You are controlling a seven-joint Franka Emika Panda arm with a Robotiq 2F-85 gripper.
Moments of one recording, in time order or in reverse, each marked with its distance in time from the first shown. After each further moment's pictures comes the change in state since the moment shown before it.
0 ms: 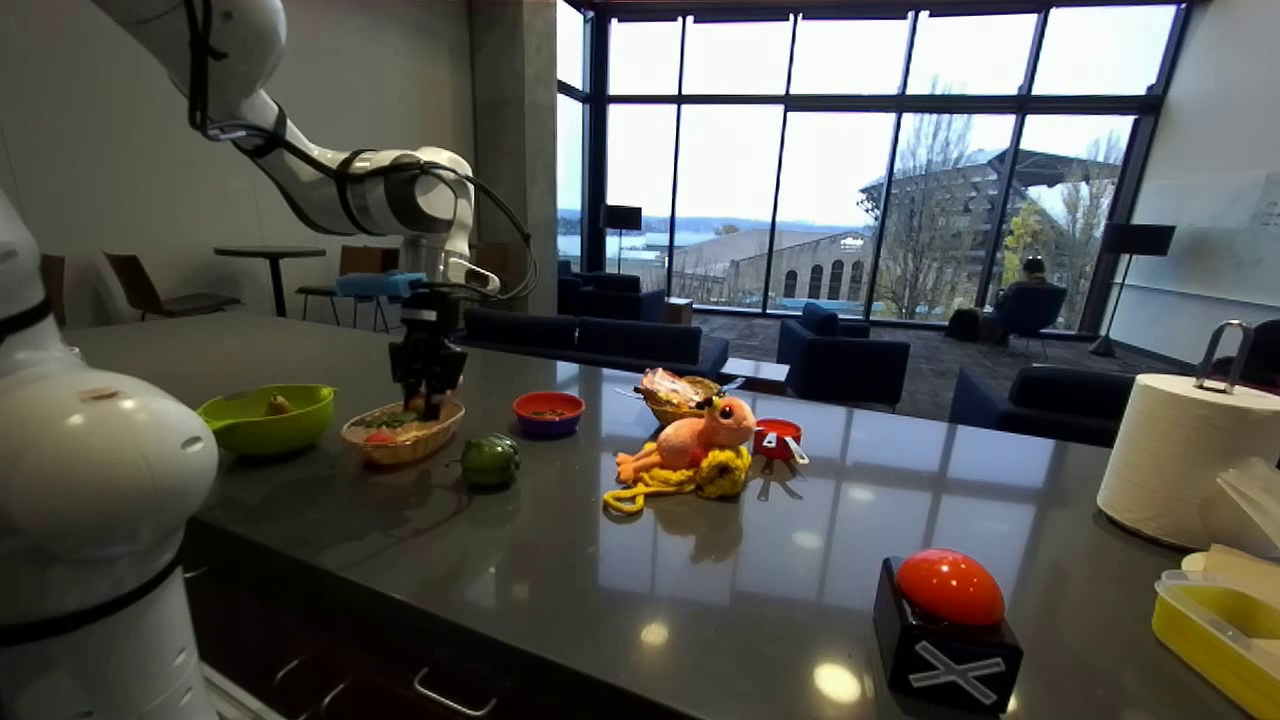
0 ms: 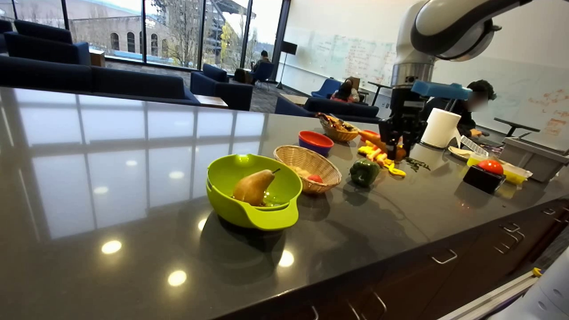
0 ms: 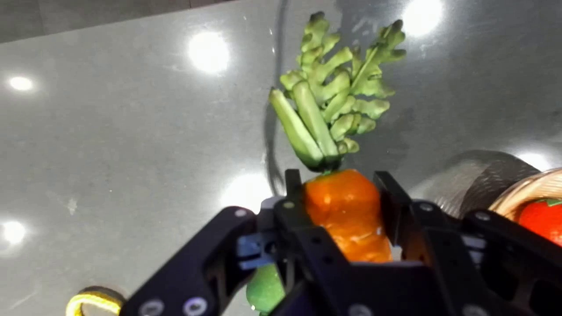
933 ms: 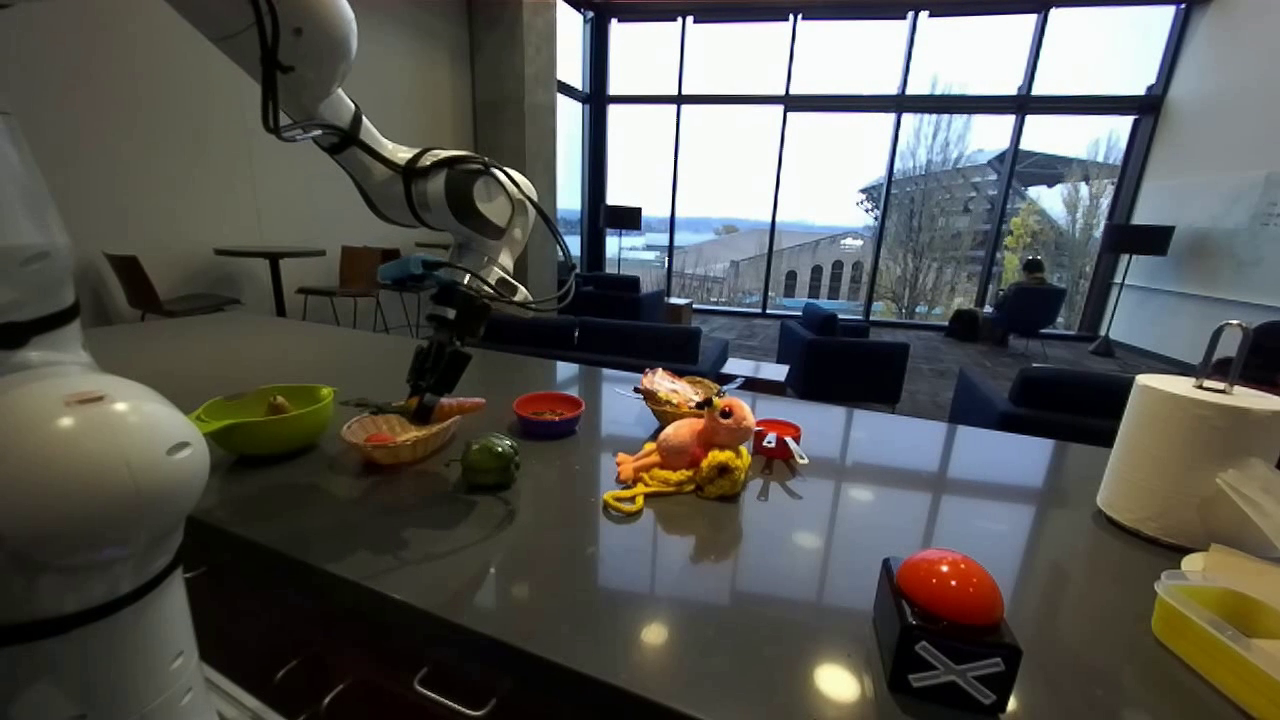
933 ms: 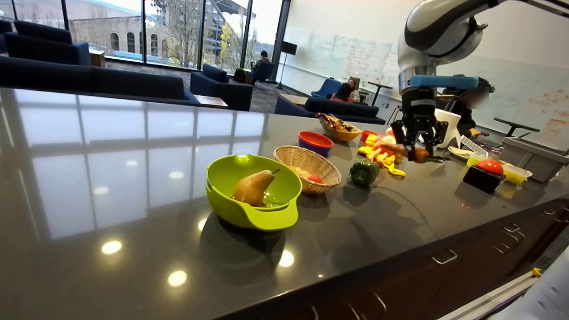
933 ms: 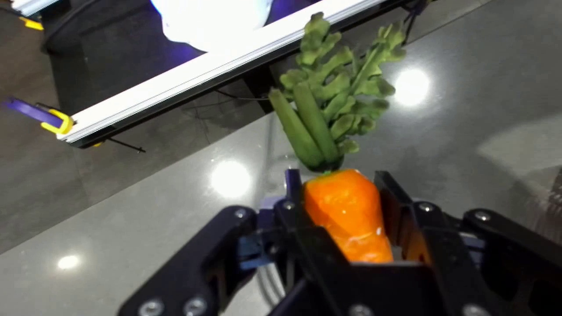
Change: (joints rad) arm -0.067 0.121 -0.073 0.142 0.065 -0.323 0.194
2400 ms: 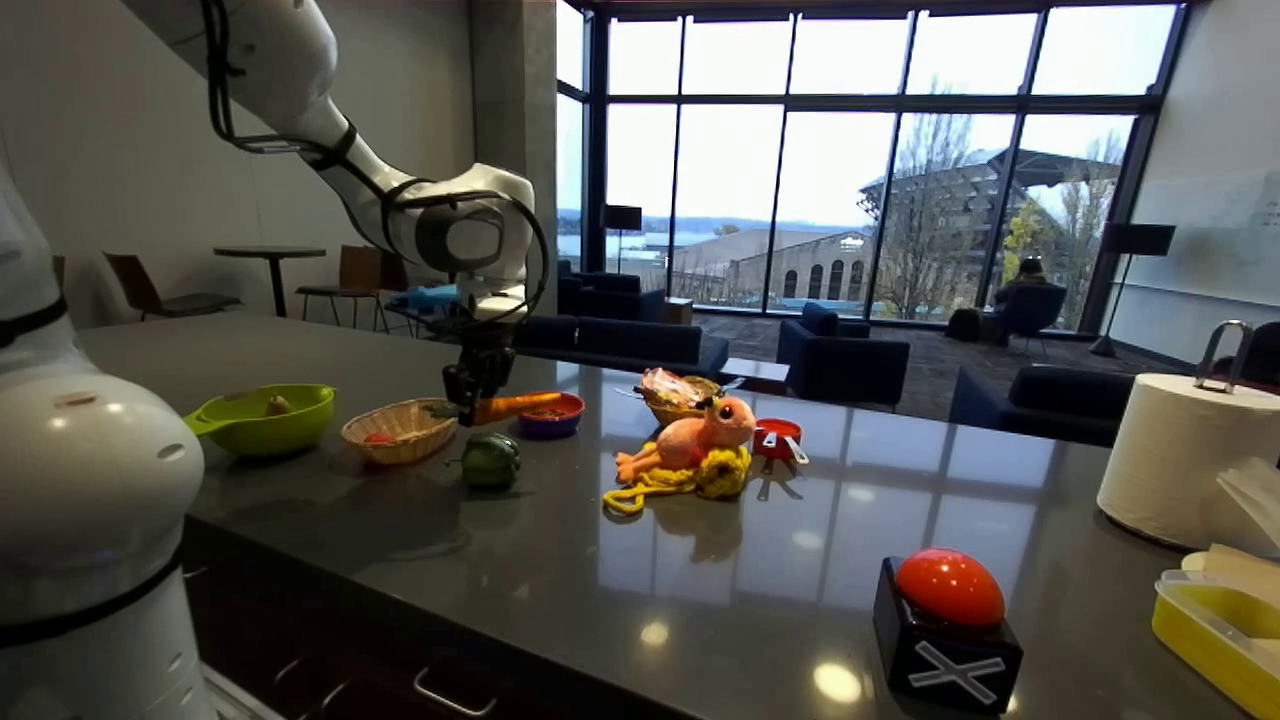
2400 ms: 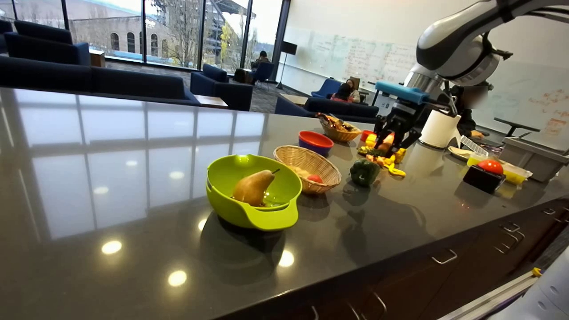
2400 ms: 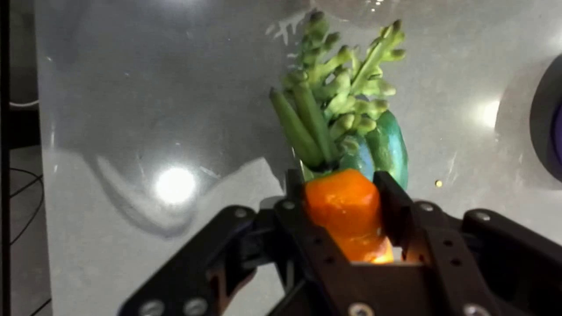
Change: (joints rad) arm -0.035 -0.082 -0.007 -0.214 0.182 0.680 0.840
